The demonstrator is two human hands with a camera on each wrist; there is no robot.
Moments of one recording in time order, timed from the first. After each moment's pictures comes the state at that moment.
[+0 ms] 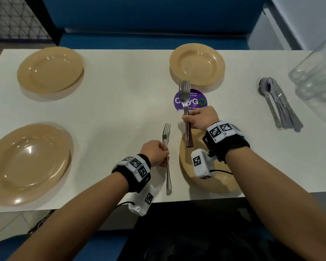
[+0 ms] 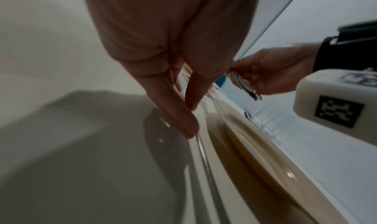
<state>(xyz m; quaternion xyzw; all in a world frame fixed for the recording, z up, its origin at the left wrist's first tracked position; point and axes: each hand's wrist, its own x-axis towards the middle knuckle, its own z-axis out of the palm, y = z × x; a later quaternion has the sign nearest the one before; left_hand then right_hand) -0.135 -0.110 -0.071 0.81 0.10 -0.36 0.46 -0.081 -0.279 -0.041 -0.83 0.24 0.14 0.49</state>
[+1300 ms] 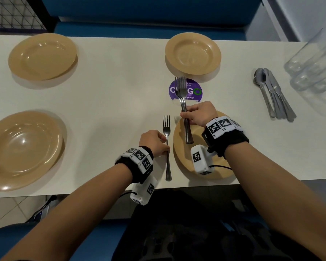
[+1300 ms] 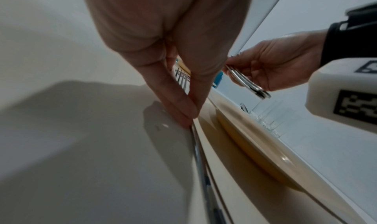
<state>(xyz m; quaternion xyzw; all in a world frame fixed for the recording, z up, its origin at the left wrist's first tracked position) -0.150 -0.127 -0.086 0.86 0.10 -0.28 0.42 -0.107 -0.290 -0.044 -0.82 0.23 0.15 0.50</state>
